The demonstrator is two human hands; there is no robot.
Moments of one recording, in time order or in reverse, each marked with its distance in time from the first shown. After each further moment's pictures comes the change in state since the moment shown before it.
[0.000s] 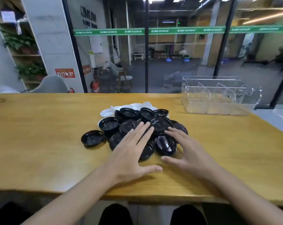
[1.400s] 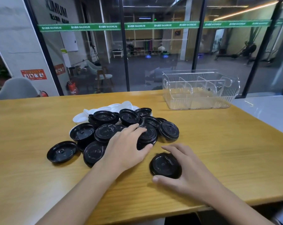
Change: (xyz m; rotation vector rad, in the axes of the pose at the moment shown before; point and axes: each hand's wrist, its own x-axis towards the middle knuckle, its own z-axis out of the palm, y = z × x) left_hand 0.079 0.005 0.027 -0.019 0.049 -0.149; right_hand -0.040 0.003 0.003 0.070 0.045 0.188
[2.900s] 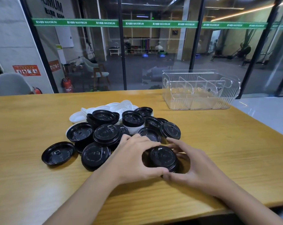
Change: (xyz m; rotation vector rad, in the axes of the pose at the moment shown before) left_hand -0.016 -0.001 0.003 -0.241 -0.145 0.215; right_hand 0.018 0.021 -0.009 0.195 -0.038 -0.038
